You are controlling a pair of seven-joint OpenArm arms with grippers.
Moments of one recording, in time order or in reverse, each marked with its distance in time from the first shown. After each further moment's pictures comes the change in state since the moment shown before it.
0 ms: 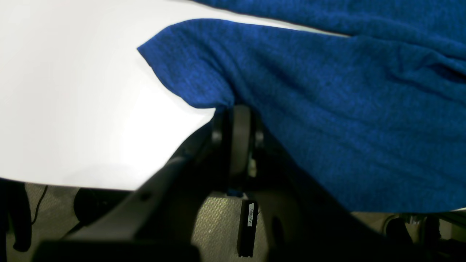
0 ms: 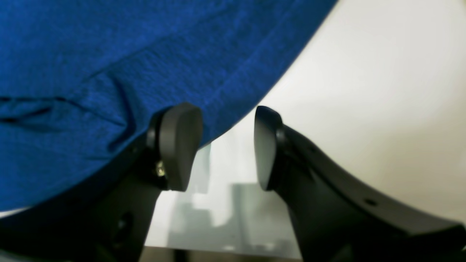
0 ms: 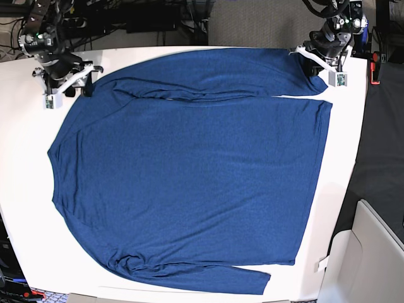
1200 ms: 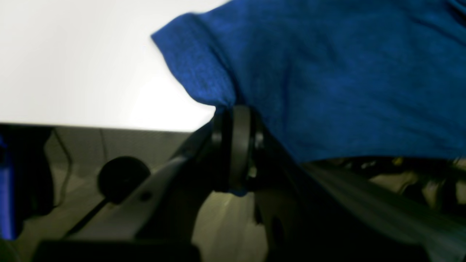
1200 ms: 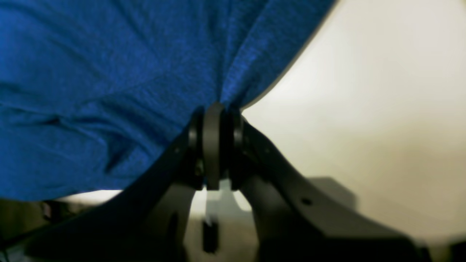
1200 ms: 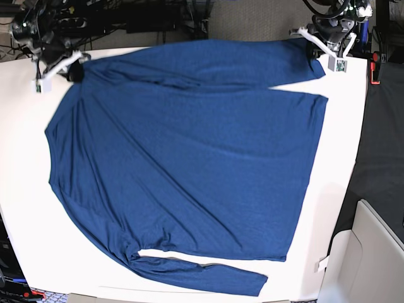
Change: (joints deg) left arm 8.4 -5.0 0.4 3.7 -0.5 -0.4 0.9; right arm 0.2 -3.1 13.3 -6.8 8.9 16.5 -6.6
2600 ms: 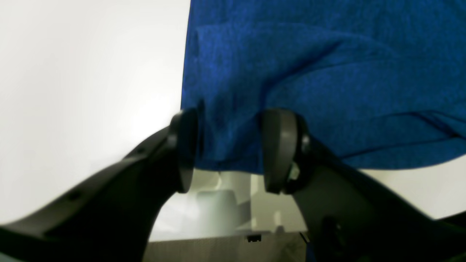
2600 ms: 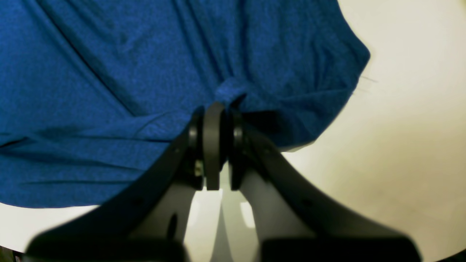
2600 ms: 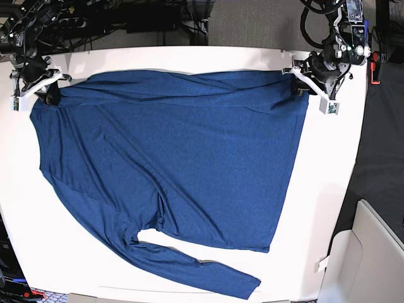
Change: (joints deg) left arm -19.2 2.9 0.7 0.1 0.6 0.4 16.7; right arm 10.5 -0.5 7.8 1.9 -2.3 1.1 -2.0
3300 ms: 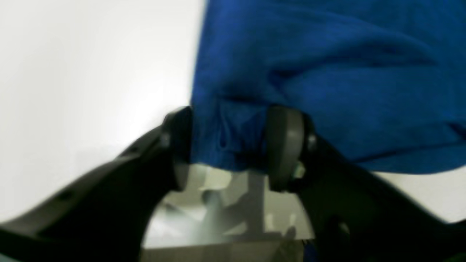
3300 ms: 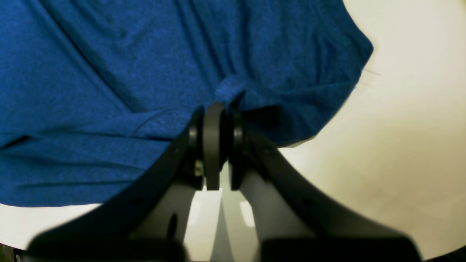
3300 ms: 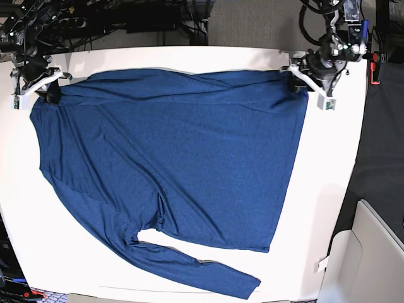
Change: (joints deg) left arm -0.1 1.2 4.0 -4.3 0.4 -0.2 -3.2; right arm -0.5 -0.1 0.0 0.0 0.0 0.0 0.0
